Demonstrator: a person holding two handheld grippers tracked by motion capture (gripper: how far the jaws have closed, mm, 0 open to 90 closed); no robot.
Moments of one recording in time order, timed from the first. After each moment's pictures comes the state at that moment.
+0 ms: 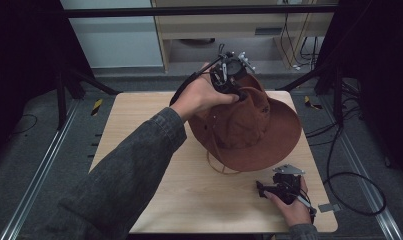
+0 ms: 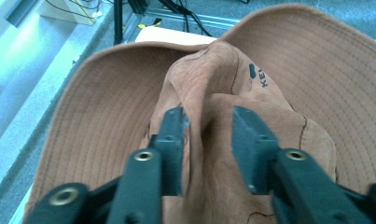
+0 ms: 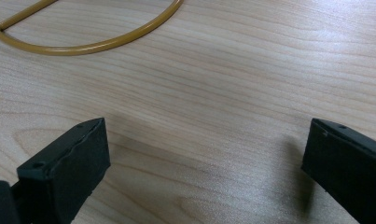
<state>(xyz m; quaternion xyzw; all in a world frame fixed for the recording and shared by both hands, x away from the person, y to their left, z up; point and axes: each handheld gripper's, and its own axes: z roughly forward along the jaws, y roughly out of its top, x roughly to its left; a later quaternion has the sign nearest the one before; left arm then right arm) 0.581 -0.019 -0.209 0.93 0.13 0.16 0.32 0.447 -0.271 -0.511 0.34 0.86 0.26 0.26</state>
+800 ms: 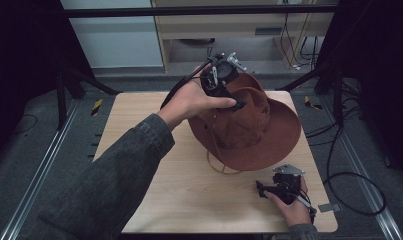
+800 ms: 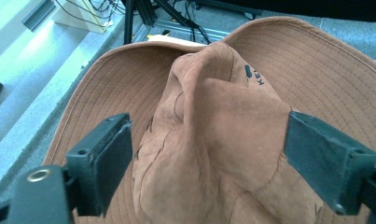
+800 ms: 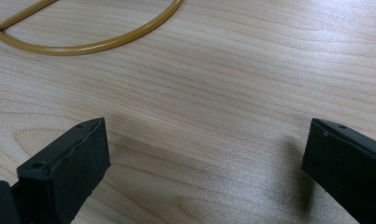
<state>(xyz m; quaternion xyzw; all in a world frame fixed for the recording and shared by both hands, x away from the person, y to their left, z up) 0.564 0.004 -0.206 0.91 0.15 0.17 0.35 0.447 -0.271 -0.511 0.34 0.86 0.26 0.26</state>
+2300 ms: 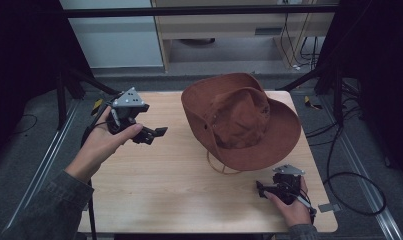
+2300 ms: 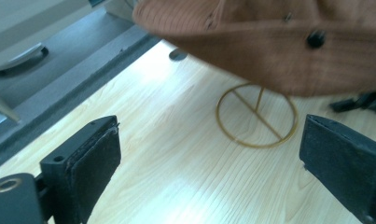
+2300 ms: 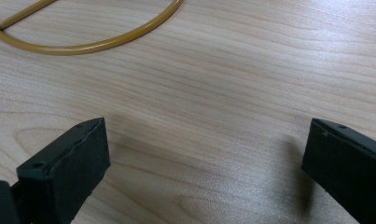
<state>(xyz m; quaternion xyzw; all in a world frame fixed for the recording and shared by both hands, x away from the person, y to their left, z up) 0.508 0.209 -0.275 0.85 0.26 0.19 0.41 0.446 -0.270 -0.511 0.34 0.86 0.26 0.27</state>
